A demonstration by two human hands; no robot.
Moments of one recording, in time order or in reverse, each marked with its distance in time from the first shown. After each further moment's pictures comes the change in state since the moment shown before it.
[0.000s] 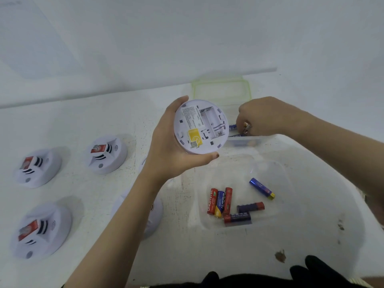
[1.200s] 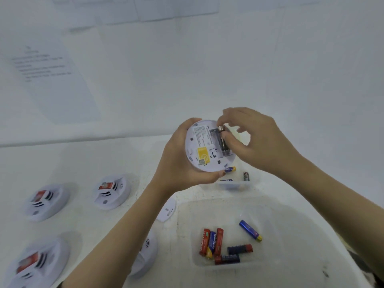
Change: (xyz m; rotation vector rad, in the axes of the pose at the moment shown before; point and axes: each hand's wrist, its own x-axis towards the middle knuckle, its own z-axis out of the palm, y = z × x) left_hand 0.042 0.047 -0.005 0.045 0.083 0.288; right_hand -0.056 -0.030 -0.070 0.596 0.900 -0.112
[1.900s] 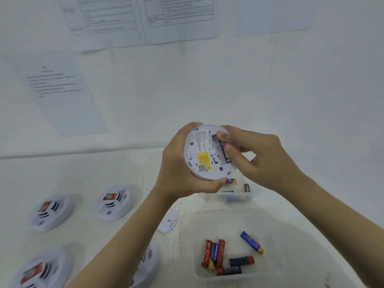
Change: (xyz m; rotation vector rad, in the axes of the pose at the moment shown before) left_hand 0.011 0.021 -0.007 0.037 0.154 0.148; right_hand -0.011 -0.010 -0.003 0.171 0.083 -0.114
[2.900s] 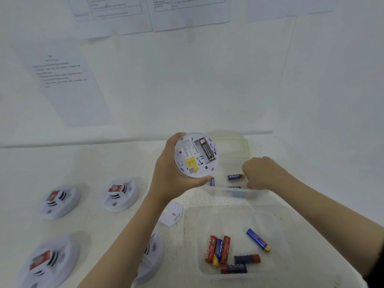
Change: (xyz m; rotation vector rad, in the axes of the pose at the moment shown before) left_hand -0.036 -0.042 -0.010 0.097 -0.052 -0.302; right_hand -0.014 0.078 0.042 -0.917 -1.030 0.476
